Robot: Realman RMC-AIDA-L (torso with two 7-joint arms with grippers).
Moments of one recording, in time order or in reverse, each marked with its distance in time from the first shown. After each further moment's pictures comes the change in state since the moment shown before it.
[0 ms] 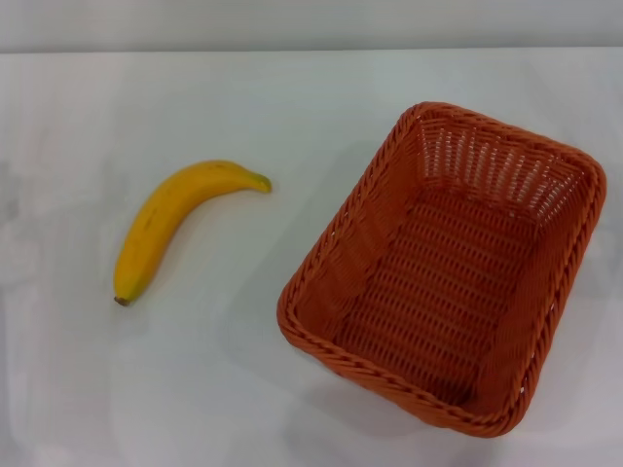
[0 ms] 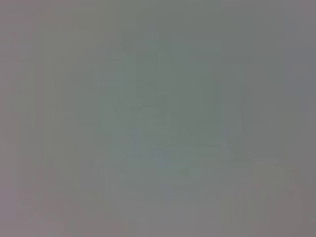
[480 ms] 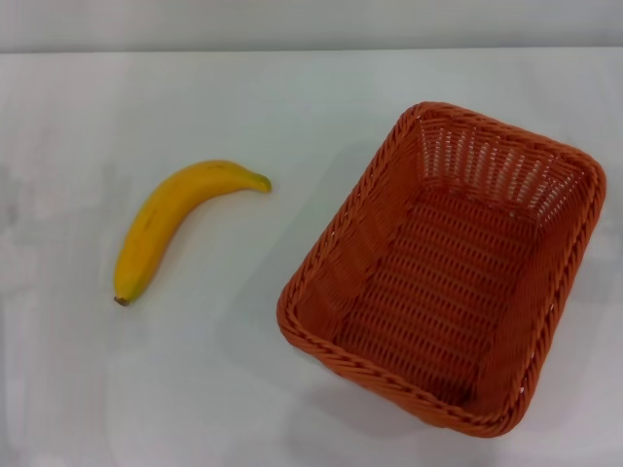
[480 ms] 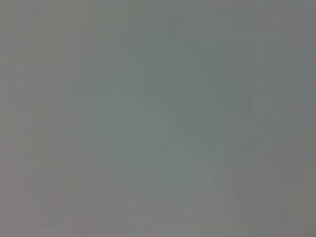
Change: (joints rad) left arm 0.019 -0.002 0.012 0.004 0.006 0.028 -0.001; right arm -0.039 -0.006 -0.088 -0.081 -0.008 -0.005 0.146
